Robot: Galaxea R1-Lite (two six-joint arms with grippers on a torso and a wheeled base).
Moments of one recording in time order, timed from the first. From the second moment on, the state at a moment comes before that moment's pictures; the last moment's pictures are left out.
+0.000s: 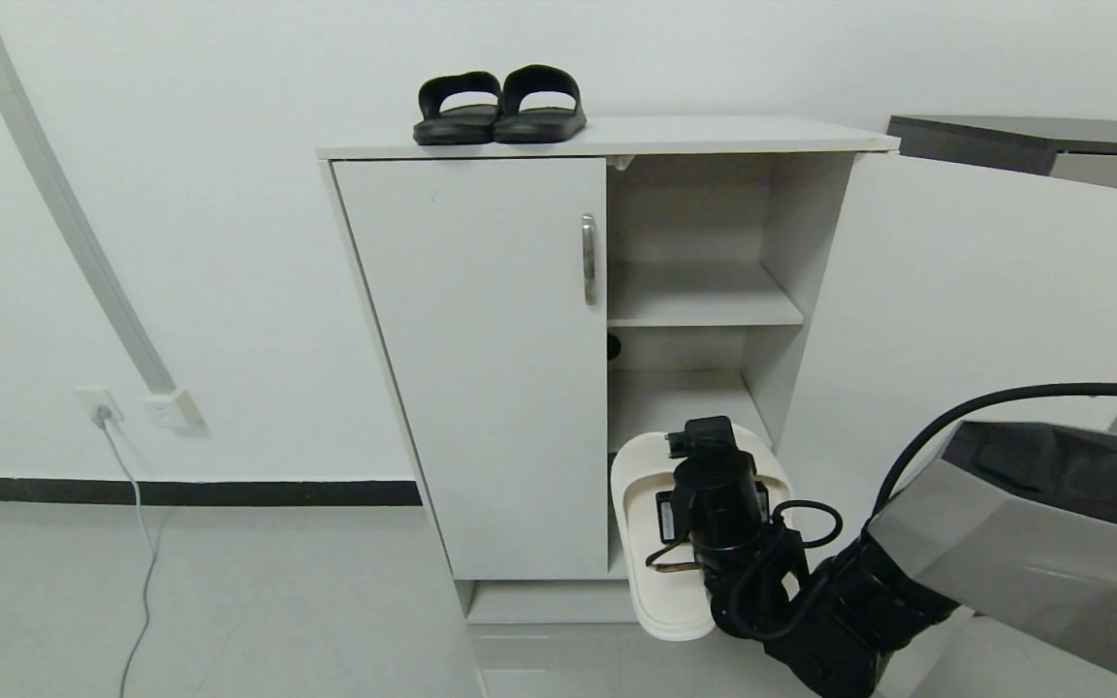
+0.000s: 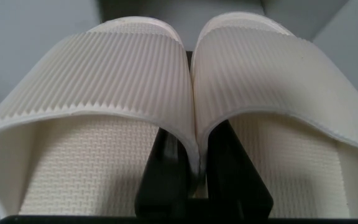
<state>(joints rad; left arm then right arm) 0.00 0.00 0.00 0.00 -0.02 0.01 0.77 2.24 -0.97 -0.94 -0.75 0.17</state>
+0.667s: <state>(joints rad) 0.00 0.00 0.00 0.00 -0.02 0.01 0.76 2.34 -1.10 -0.94 -0.73 0.17</state>
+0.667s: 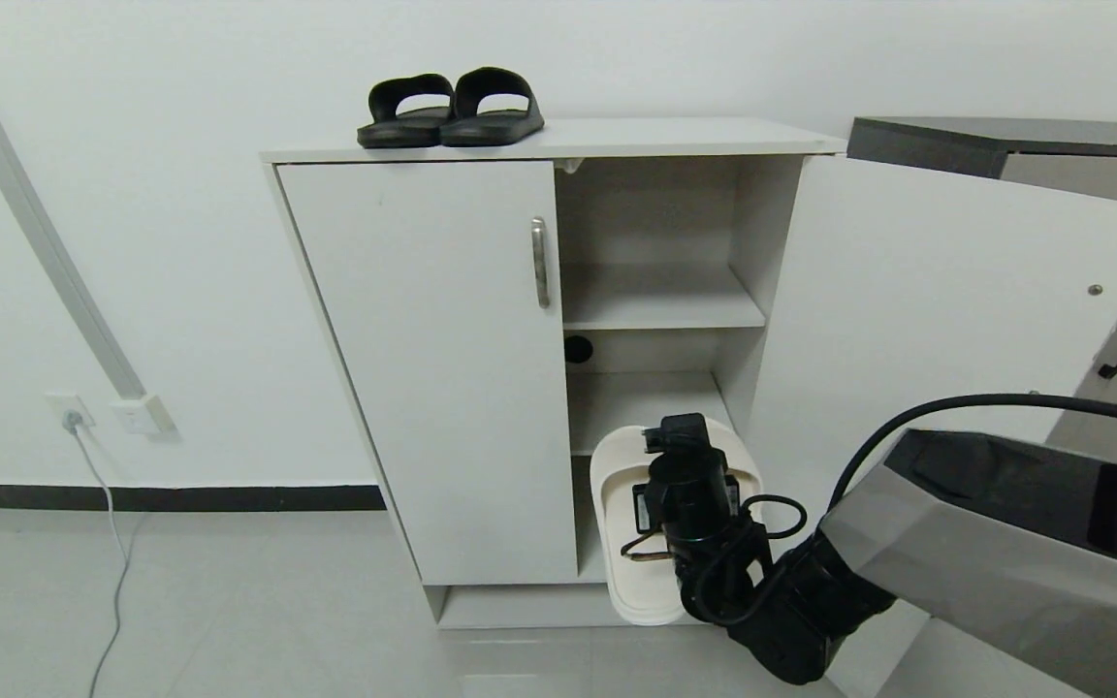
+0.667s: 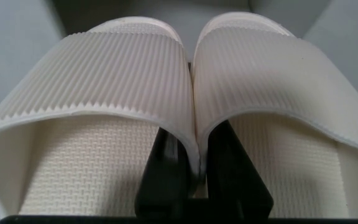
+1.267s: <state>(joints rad) 0.00 0.00 0.00 0.00 -0.02 0.00 0.76 2.37 -1.10 -0.95 -0.71 0.17</state>
